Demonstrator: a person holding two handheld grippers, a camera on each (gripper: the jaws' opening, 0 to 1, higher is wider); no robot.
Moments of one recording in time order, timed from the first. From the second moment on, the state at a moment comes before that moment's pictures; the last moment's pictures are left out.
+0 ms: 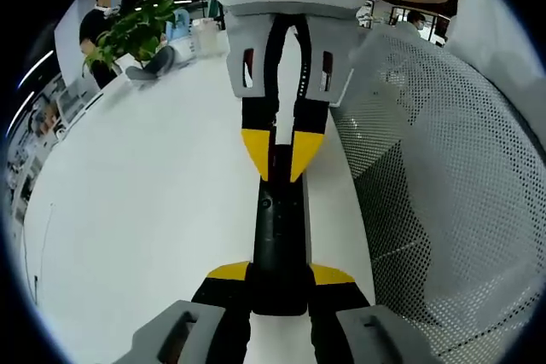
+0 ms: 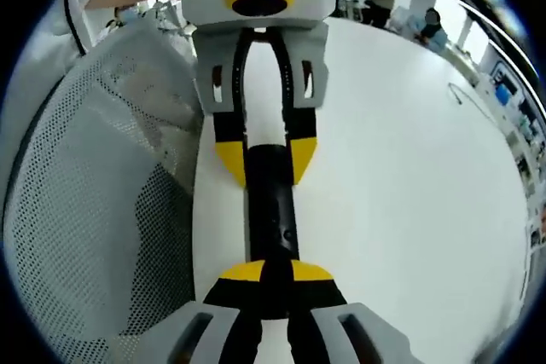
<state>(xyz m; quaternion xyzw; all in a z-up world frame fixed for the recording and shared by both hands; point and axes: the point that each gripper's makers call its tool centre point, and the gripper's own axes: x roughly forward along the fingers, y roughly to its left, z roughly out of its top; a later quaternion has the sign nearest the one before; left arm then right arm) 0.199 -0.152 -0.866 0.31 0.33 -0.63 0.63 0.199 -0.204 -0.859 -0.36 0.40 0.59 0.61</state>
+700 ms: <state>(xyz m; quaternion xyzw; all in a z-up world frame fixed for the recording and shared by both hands) 0.199 -0.152 -0.866 0.31 0.33 -0.63 0.64 0.196 -0.196 -0.856 -0.32 0.31 0.61 0.66</state>
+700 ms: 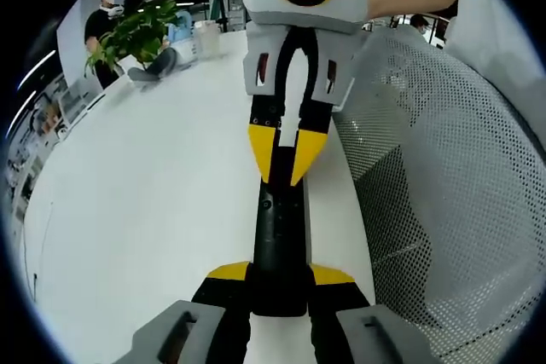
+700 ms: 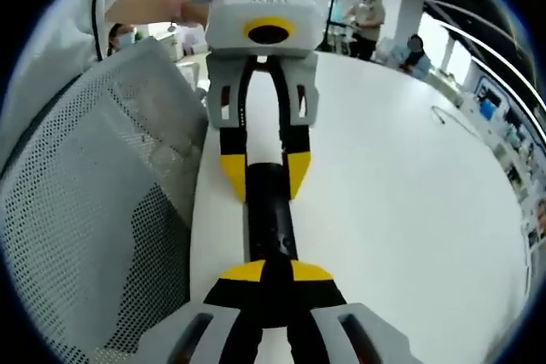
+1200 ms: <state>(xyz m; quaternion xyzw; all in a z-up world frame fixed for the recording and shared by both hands) 0.200 -0.152 -0.866 0.30 0.33 -0.63 0.64 0.195 -0.196 -0.856 -0.34 0.32 0.62 0.63</state>
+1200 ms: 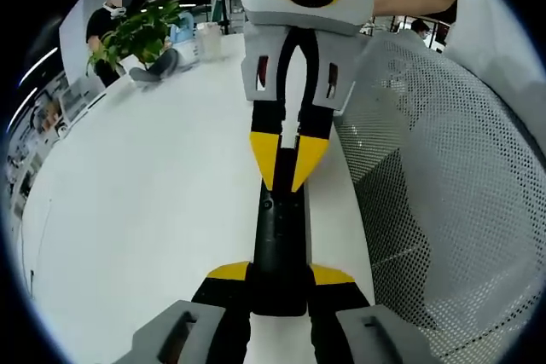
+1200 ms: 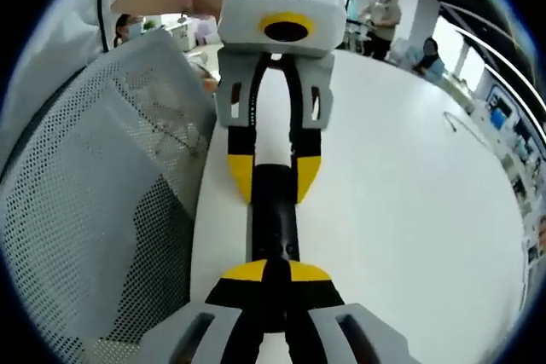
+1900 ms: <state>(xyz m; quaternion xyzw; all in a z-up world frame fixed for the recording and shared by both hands) 0.199 -0.152 -0.867 0.29 0.32 -0.62 0.65 0.194 -0.197 -0.860 -0.37 0.38 0.60 0.60</state>
